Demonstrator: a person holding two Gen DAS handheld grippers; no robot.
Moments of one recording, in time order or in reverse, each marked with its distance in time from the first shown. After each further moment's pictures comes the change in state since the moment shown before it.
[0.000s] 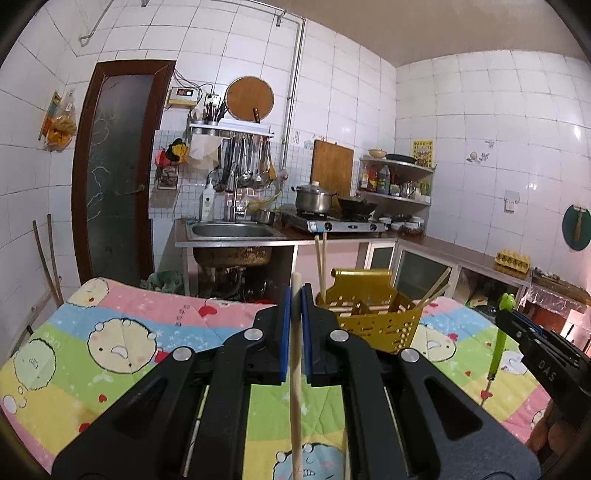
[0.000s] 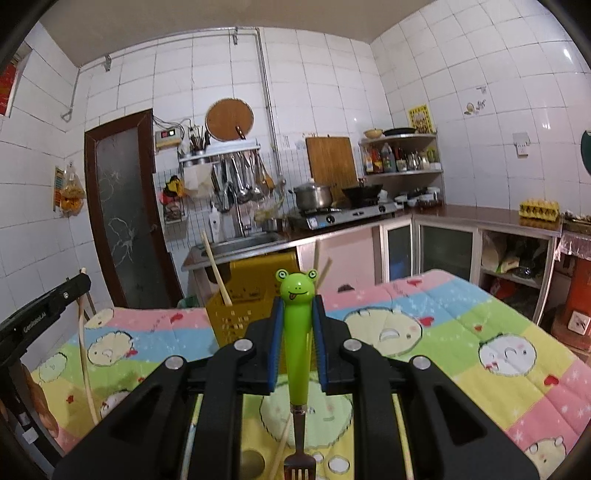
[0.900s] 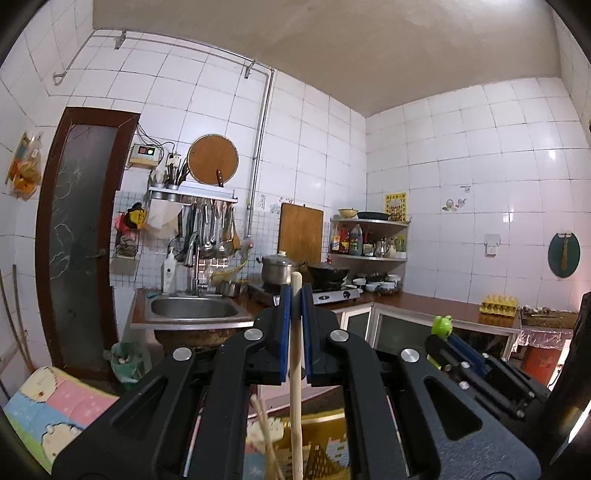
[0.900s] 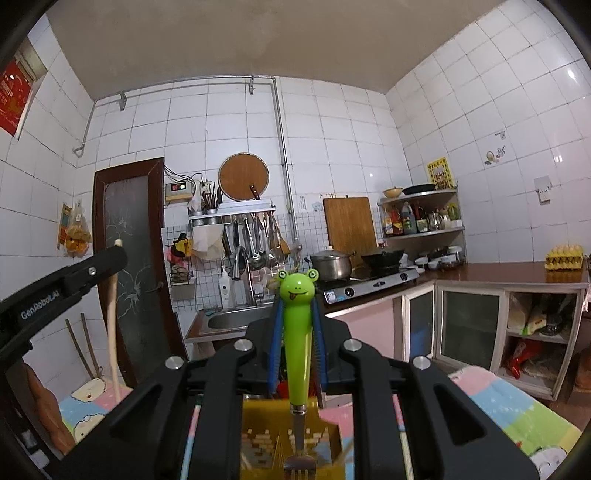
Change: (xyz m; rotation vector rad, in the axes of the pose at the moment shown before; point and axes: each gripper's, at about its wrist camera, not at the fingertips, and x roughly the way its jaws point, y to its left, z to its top) left arm 0.095 -0.063 0.112 0.038 -0.236 -0.106; right arm 0.111 0.024 0.102 -0.029 -0.225 0.059
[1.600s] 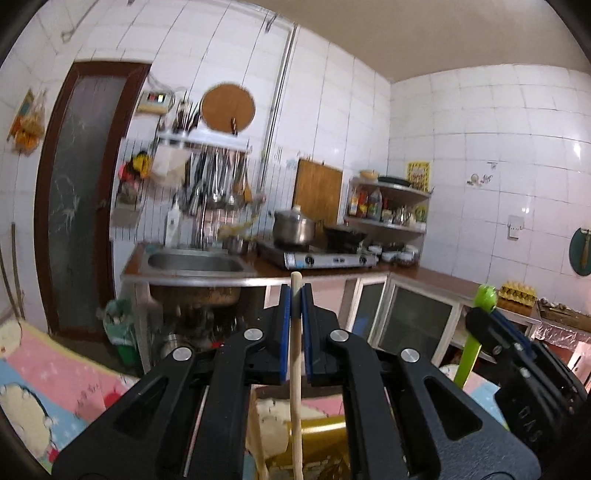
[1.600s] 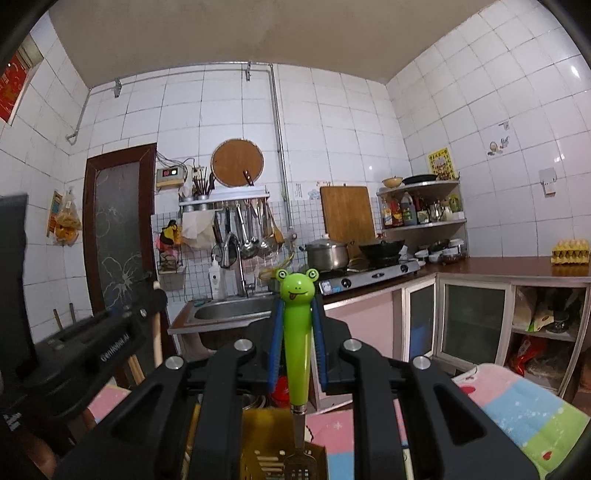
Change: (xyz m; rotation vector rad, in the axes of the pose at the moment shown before) left arm 0.112 0.023 -0.086 -0.082 0.163 0.054; right arm 0.064 -0.017 -0.052 -0.013 0.040 -0.014
